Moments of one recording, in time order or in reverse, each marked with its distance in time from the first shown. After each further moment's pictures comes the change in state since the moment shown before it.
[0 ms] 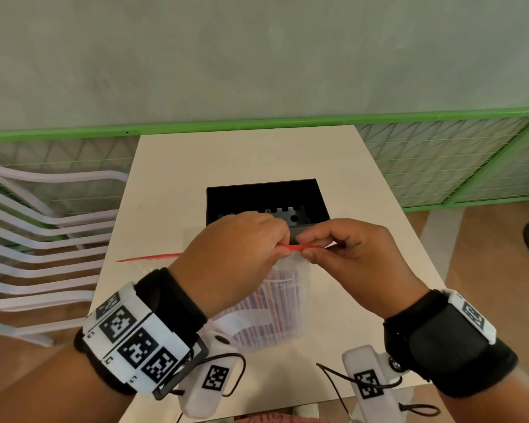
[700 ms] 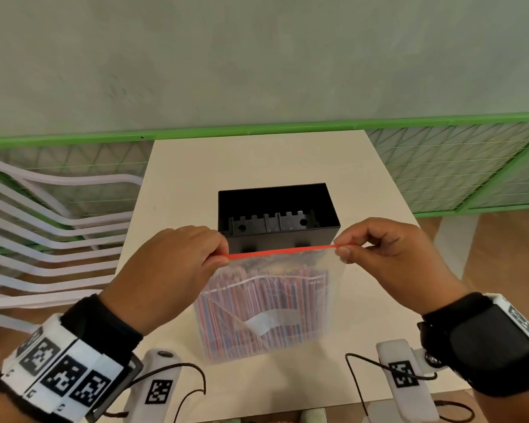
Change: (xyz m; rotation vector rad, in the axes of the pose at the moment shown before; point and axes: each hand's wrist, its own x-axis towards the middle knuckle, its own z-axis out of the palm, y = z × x) left_hand -0.059 -0.052 -0.011 0.070 0.026 -0.195; right_hand -0.002 0.019 -0.030 -0.022 0.029 0.074
